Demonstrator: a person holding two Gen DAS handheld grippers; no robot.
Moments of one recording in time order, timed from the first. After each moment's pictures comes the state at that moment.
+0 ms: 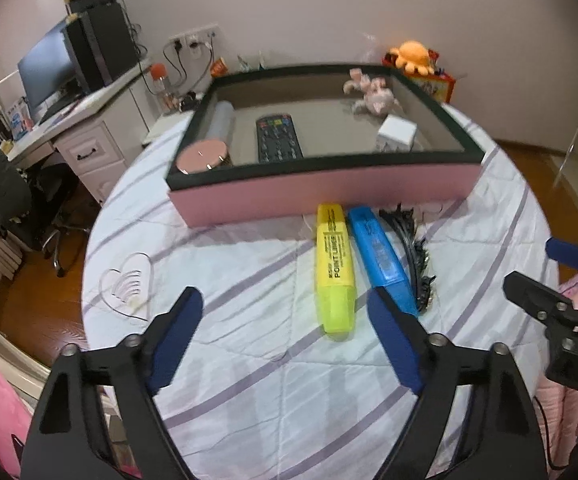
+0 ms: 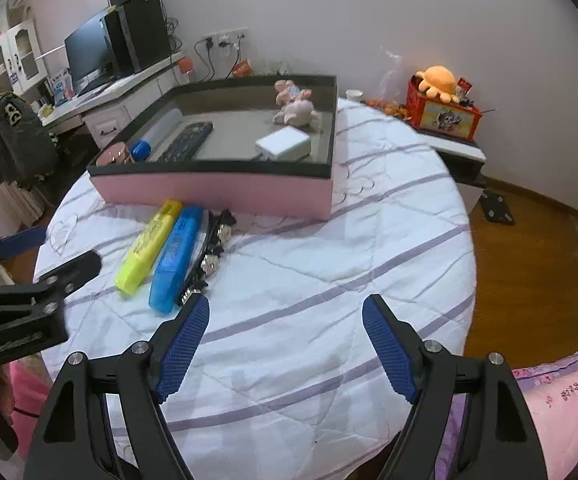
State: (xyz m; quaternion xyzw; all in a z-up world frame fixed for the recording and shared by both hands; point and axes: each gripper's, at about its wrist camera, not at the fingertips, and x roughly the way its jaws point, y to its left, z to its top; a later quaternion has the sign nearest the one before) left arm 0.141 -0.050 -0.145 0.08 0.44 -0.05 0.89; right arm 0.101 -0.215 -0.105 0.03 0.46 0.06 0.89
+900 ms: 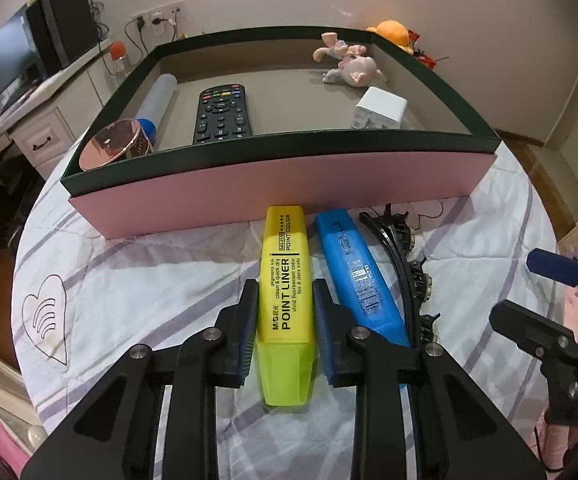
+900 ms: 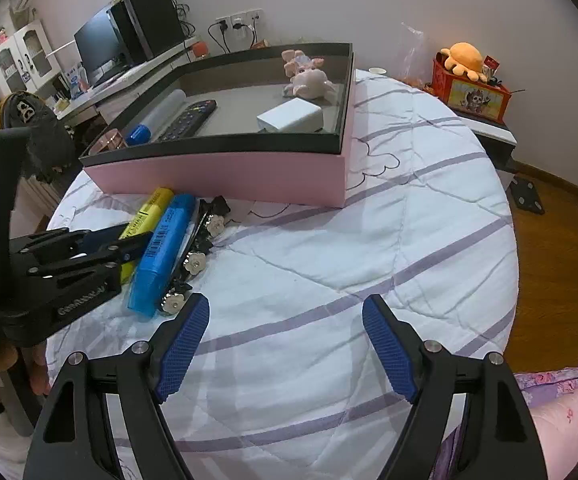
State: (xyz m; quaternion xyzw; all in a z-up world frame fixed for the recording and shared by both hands) left arm 0.186 -0.070 -0.182 0.06 0.48 -0.11 0.87; right arm 0.128 -0.227 -0.135 0.05 0.49 0.11 0.86
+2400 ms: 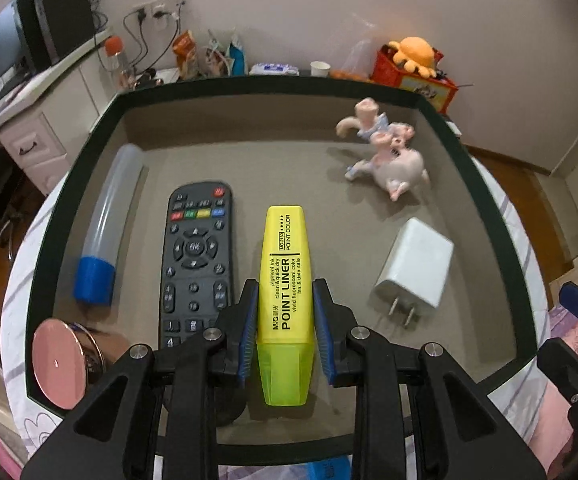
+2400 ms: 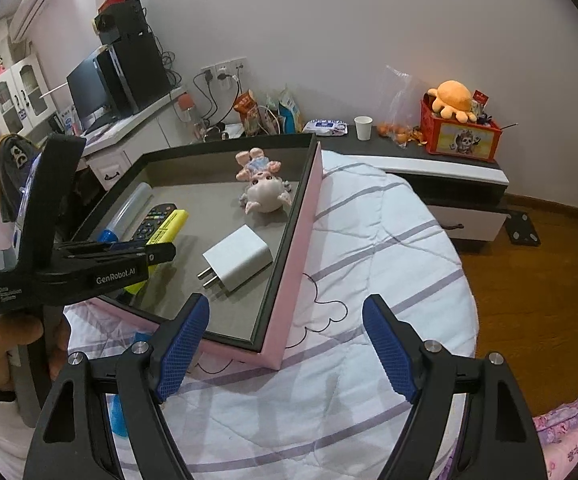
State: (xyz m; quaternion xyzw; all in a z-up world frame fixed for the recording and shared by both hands) left arm 0.312 -0.102 -0.166 0.02 0.50 -0.09 0.86; right arm 0.208 -0.270 -0.099 0.07 0.42 0.10 0.90
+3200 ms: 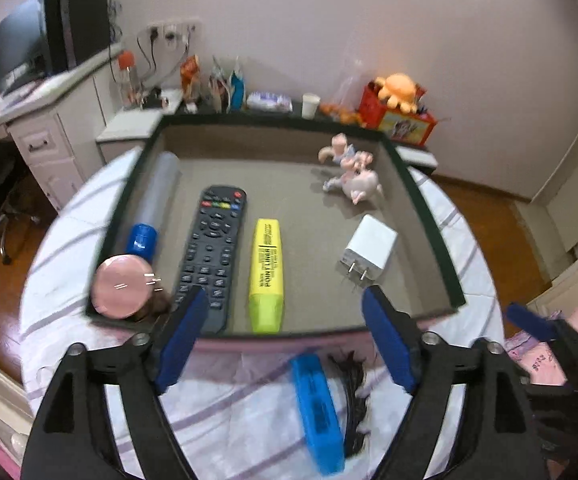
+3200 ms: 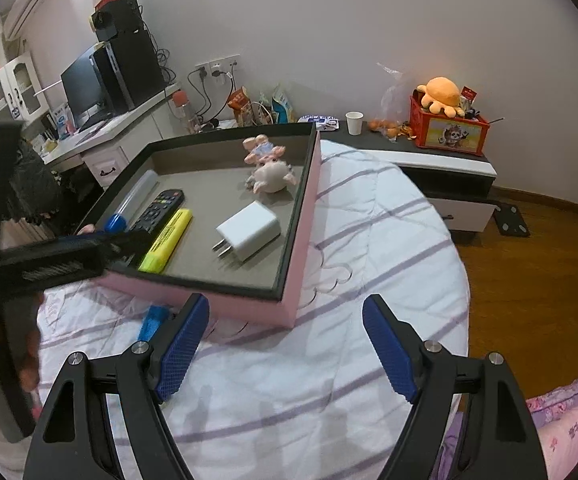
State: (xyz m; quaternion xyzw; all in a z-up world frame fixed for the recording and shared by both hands) left arm 0.234 -0.069 -0.105 -0.02 0.44 -0.11 0.89; right arm 0.169 -0.257 -0.089 0.07 0.43 0.07 0.90
